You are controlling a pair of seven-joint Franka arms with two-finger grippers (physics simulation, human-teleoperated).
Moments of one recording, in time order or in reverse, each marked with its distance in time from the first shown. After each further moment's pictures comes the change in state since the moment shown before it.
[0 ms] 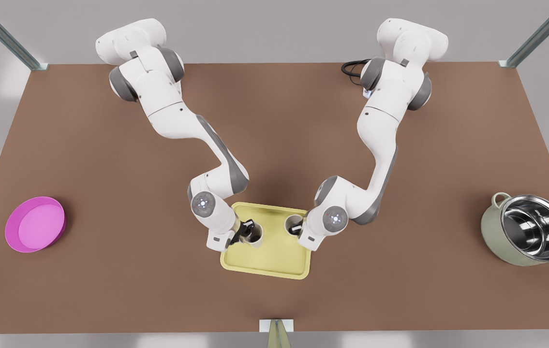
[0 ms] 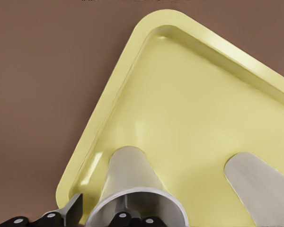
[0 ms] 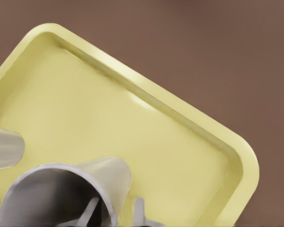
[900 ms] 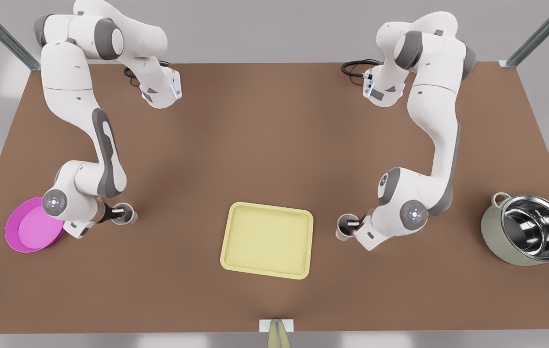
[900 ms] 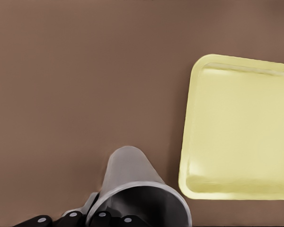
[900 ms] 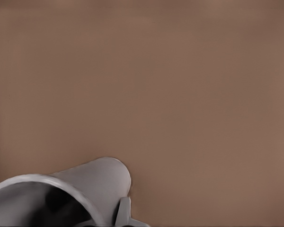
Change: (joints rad) left arm 0.201 -0.303 -0.025 -0.270 0.050 -0.019 0.549; right arm -0.470 -0.408 -0.111 -0.578 -0.128 -0.140 -0.264
